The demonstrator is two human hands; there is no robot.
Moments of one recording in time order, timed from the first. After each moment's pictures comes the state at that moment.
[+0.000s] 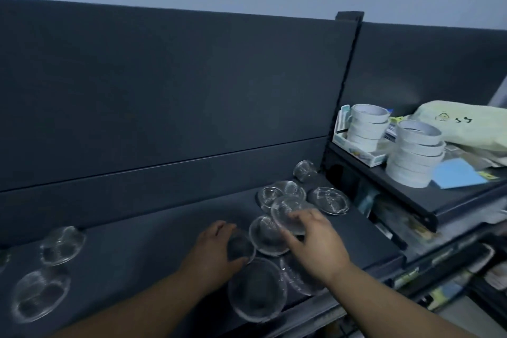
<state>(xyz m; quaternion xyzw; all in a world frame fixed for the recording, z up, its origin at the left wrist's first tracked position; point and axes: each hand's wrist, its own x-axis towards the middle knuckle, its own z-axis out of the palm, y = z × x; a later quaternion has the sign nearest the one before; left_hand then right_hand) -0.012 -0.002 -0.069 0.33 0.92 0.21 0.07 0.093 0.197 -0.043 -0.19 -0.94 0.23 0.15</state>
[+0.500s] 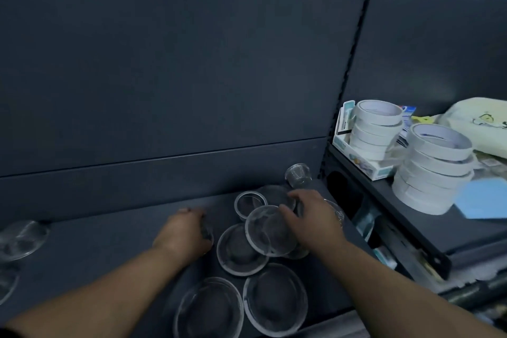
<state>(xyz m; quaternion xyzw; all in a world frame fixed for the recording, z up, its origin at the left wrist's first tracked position) -0.053 0.072 -0.057 0.16 0.97 0.19 0.08 0.034 0.314 -0.045 -0.17 -0.93 0.30 0.15</state>
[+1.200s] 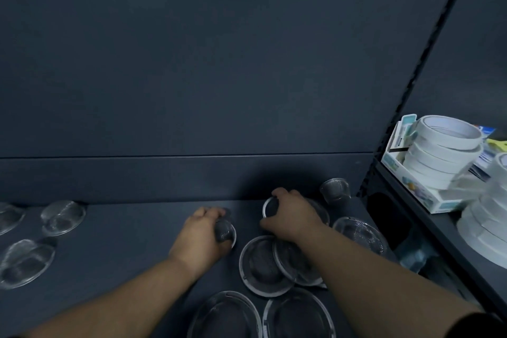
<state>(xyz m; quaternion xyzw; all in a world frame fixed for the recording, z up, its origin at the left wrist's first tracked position) -0.061 0.063 -0.077 0.12 0.96 0.27 0.00 -0.063 0.265 -0.050 -0.09 -0.97 0.23 -0.05</state>
